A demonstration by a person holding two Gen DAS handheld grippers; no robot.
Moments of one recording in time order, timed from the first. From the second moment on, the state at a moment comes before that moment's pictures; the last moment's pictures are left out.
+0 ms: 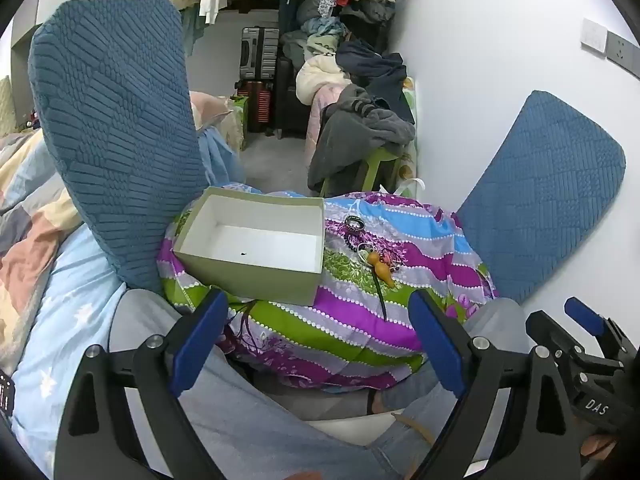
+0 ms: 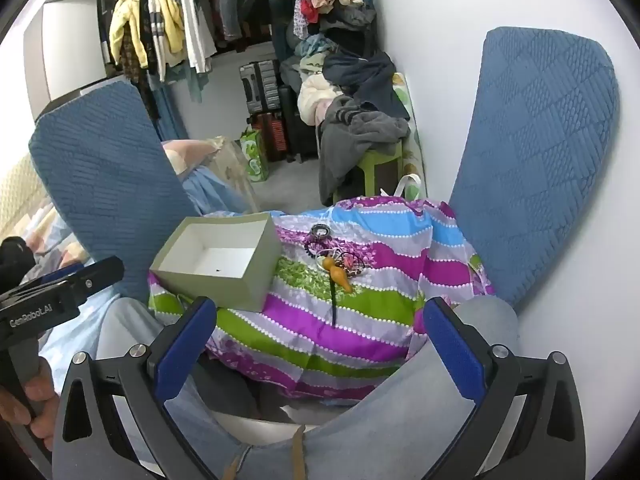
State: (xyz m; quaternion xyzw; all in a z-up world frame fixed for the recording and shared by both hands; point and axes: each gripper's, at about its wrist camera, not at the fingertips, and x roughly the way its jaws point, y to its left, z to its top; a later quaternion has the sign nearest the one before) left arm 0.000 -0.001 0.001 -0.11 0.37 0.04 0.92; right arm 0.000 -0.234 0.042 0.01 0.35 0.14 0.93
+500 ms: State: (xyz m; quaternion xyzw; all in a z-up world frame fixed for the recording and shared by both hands) left arm -0.010 0.007 0.003 -0.11 0.35 0.04 0.93; right arm 0.003 -0.228 0.038 0.00 0.36 0.15 0.92
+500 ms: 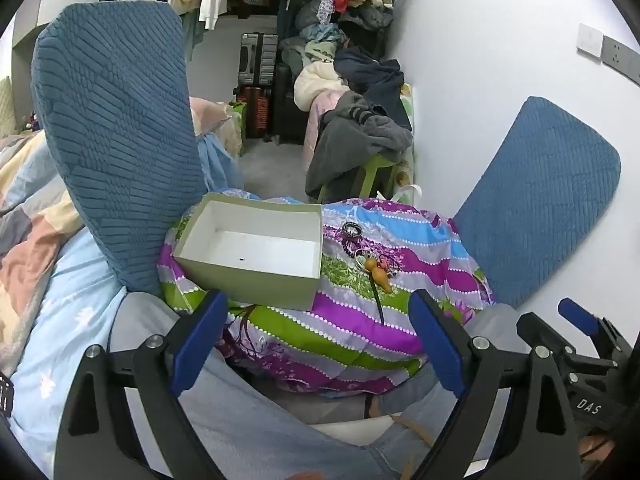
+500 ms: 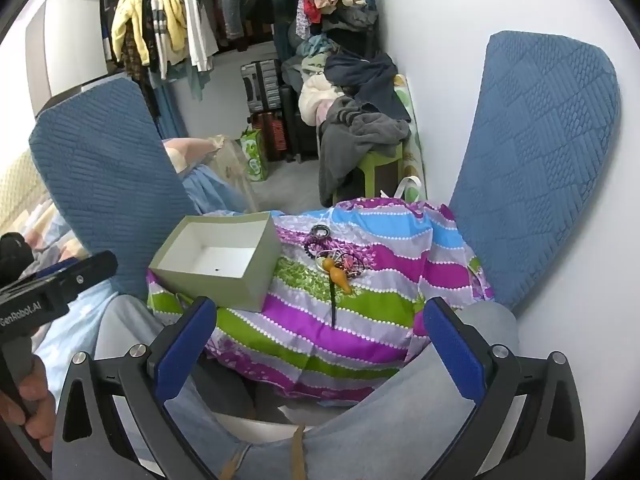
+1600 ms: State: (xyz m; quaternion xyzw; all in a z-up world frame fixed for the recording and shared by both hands) left arm -0.009 0.000 0.000 -0.10 0.36 0.04 0.93; right arm 0.004 -0.238 0.028 0.01 0.38 0.12 0.92
